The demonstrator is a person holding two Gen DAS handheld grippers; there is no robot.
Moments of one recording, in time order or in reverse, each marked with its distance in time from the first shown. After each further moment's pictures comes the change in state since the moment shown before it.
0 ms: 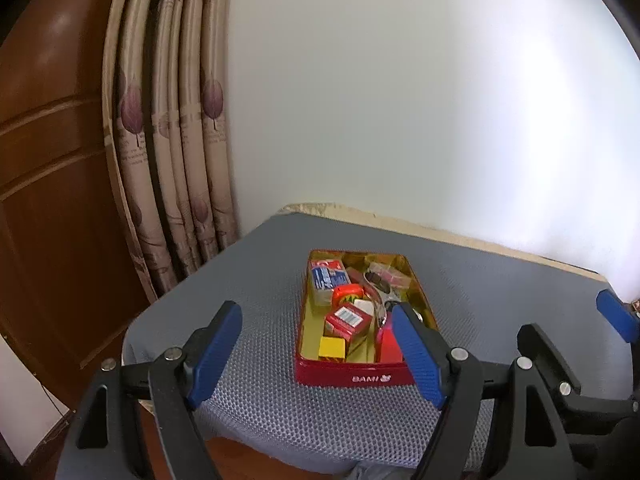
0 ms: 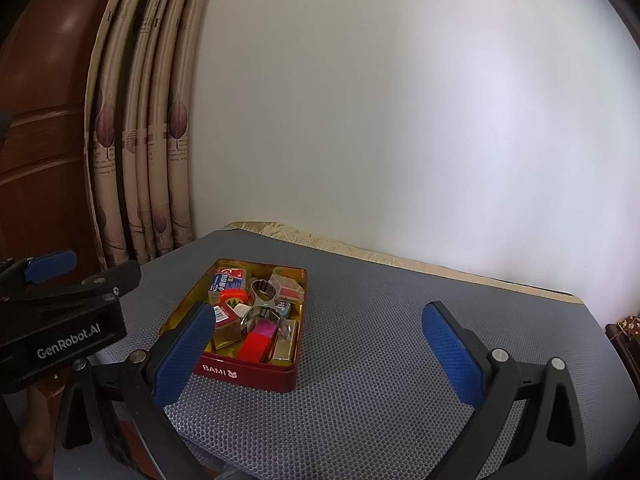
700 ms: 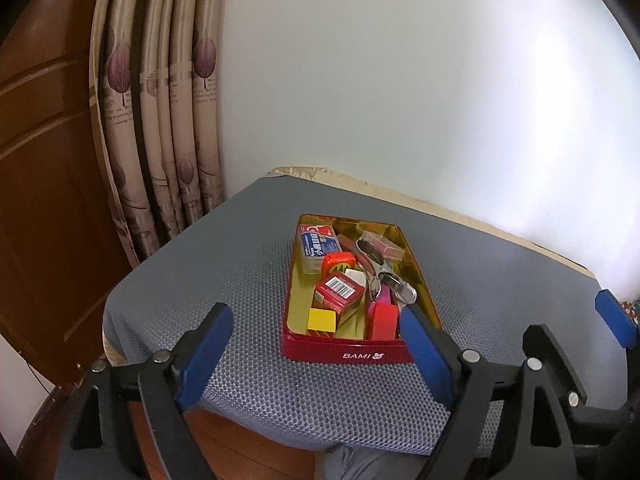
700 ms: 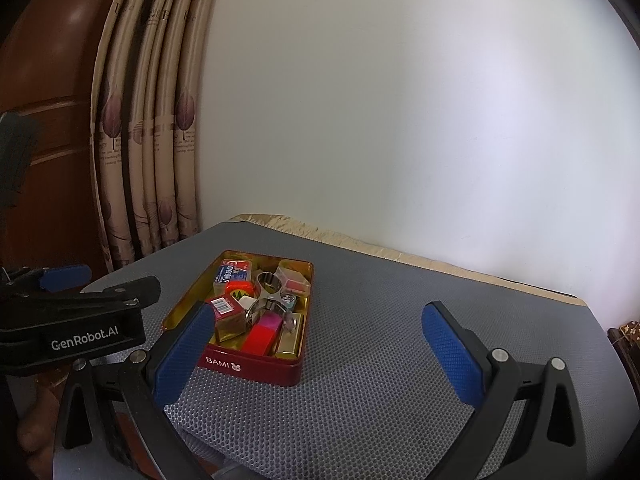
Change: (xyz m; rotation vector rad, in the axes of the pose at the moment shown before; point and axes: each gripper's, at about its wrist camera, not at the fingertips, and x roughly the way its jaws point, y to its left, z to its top) left arm 0.025 0.010 -0.005 -0.042 0.119 -0.059; right arm 0.002 0.006 -0.004 -0.018 0.020 0.015
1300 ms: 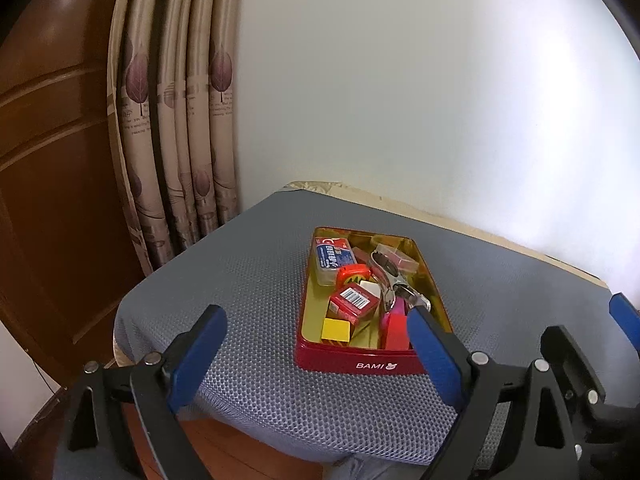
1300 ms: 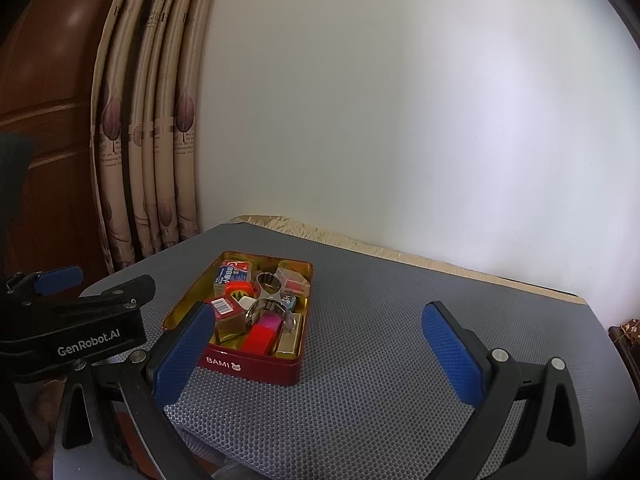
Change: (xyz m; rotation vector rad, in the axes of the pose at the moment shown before) left arm -0.002 -0.001 -0.008 -0.006 -0.064 0.059; right arm 0.000 0.000 -0.001 0.004 -0.004 -0.001
